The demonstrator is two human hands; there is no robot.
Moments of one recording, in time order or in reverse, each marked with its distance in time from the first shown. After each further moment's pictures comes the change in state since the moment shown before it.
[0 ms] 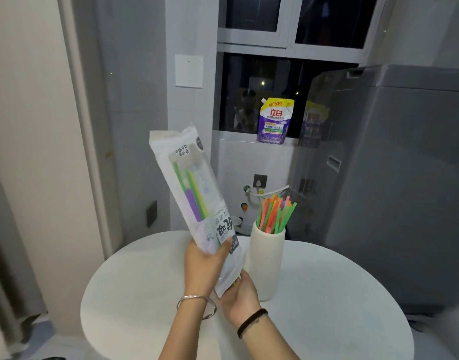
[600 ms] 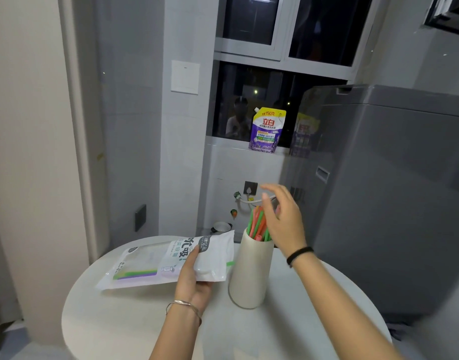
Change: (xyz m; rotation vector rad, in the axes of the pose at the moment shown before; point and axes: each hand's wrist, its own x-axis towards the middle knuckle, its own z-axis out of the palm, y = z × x) left_hand -0.006 -0.001 0.004 -1.012 0.010 -0.625; right_hand -0.021 -0.146 0.063 -1.552 -0.021 -1.414
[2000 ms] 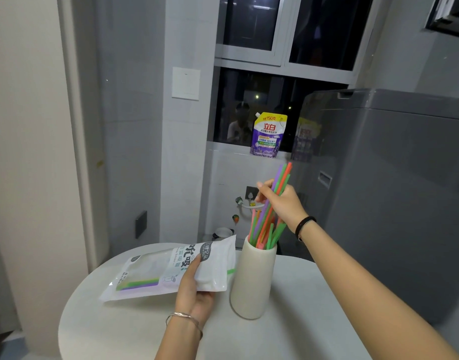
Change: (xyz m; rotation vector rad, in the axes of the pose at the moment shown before) left_hand -0.001 -0.001 0.003 0.010 -0.020 0.010; right_hand 0.059 0.013 0.004 0.428 -0.236 0.313
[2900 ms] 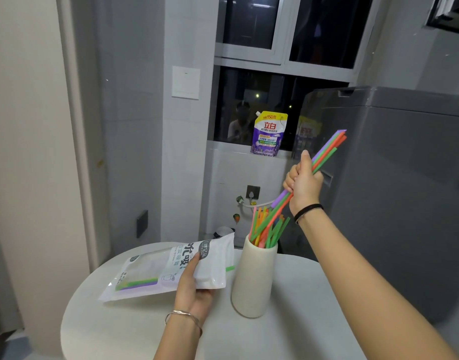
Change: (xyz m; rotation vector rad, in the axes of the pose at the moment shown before) left_hand 0.001 0.003 0.000 -0.033 0.011 0.012; right_hand 0.010 -0.031 -0.010 0.595 0.513 0.057
